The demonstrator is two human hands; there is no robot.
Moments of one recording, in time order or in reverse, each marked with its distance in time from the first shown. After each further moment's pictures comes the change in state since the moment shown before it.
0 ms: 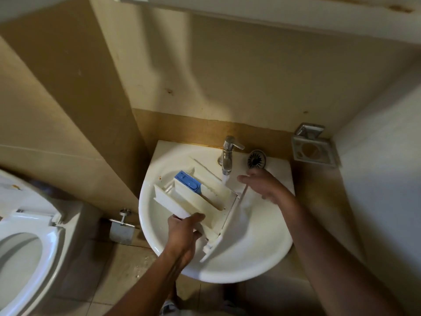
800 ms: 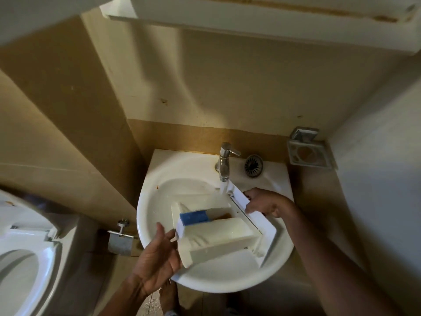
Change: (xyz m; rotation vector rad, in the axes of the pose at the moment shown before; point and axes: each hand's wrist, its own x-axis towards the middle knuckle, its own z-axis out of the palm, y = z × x) left_hand -0.005 0.022 -0.067 -0.355 -0.557 -0.324; right_hand 0.010 0.033 -0.001 -0.256 -0.250 0.030
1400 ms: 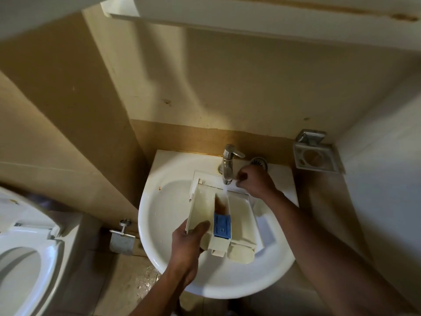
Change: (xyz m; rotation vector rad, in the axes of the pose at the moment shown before) left_hand 0.036 -0.035 0.061 0.557 0.514 0.339; right_hand 0.049 -0.029 -0.012 -0.229 0.563 -0.266
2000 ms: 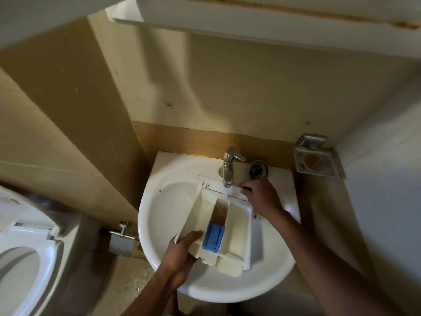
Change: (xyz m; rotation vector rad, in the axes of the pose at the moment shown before) left_hand 0.009 -0.008 -0.020 -0.115 -0.015 -0.183; right_hand -0.035 0.010 0.008 -0.011 0.135 -0.102
